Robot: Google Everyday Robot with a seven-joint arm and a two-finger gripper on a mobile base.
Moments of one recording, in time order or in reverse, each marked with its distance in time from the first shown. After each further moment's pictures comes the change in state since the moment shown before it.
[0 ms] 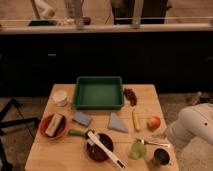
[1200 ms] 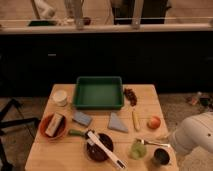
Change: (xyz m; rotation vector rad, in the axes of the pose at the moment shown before) arm -0.005 0.027 0.014 0.001 0.035 0.229
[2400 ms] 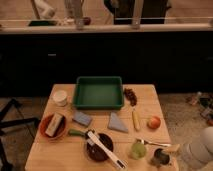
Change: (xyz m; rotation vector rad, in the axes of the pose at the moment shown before) arm -0.007 0.055 0.013 0.049 -0.153 -0.143
